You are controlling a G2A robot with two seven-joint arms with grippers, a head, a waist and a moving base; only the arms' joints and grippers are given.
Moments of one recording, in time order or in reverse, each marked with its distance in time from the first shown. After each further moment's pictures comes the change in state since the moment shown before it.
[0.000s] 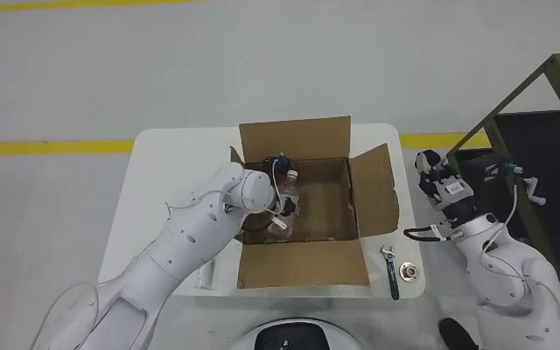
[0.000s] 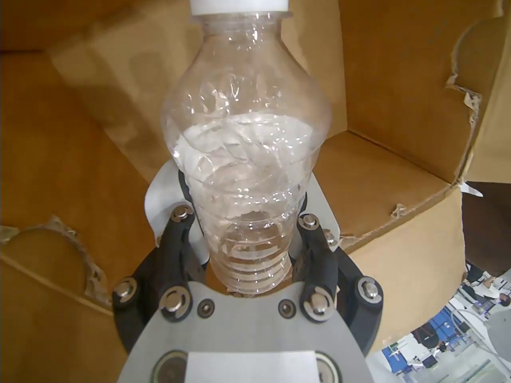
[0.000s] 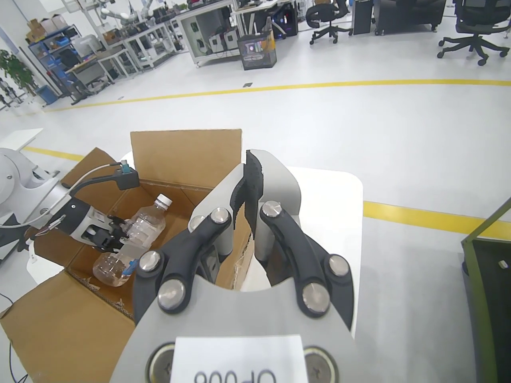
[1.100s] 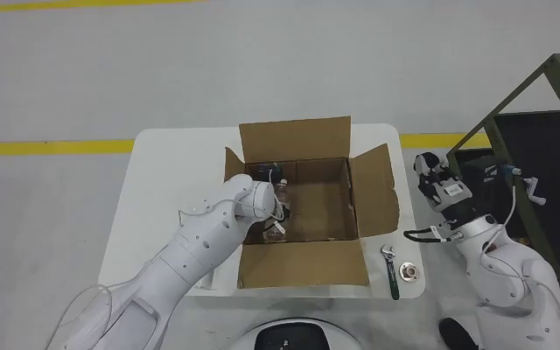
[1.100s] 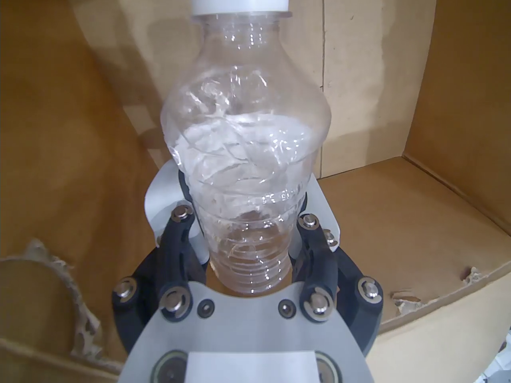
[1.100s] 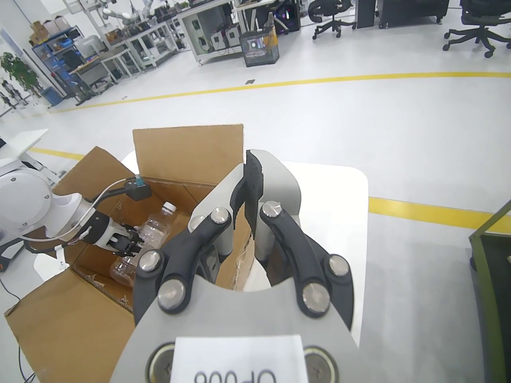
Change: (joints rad) left arm 0.035 -0.052 0.031 0.122 0.081 0.094 0.060; right arm -0.008 0.006 0.001 0.011 0.026 -0.002 0.001
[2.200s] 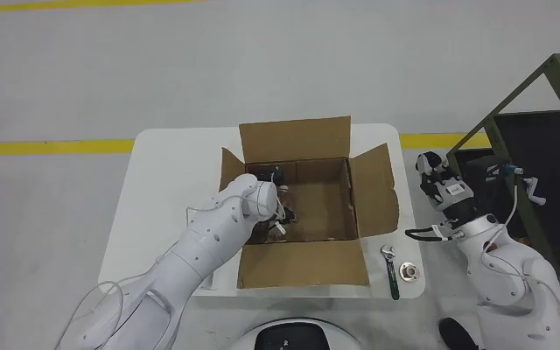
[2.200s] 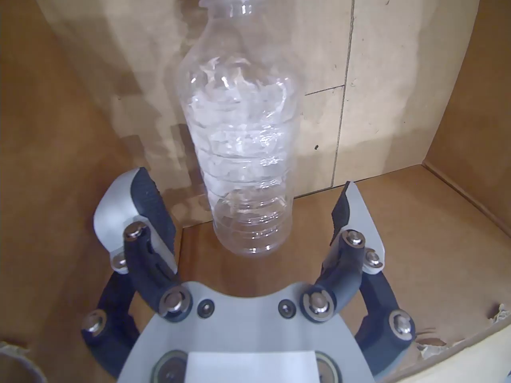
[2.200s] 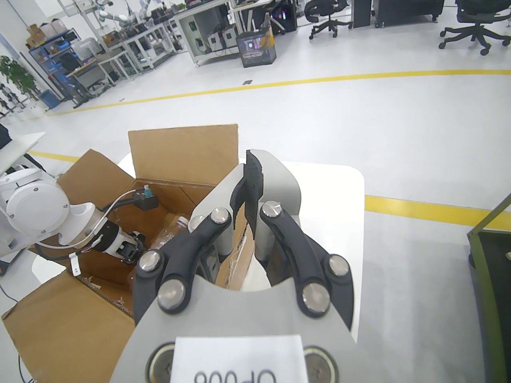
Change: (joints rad) left arm -0.037 -0.075 0.004 0.178 -0.029 -0.072 0.035; right arm 0.005 0.005 -0.002 0.015 0.006 0.007 -0.009
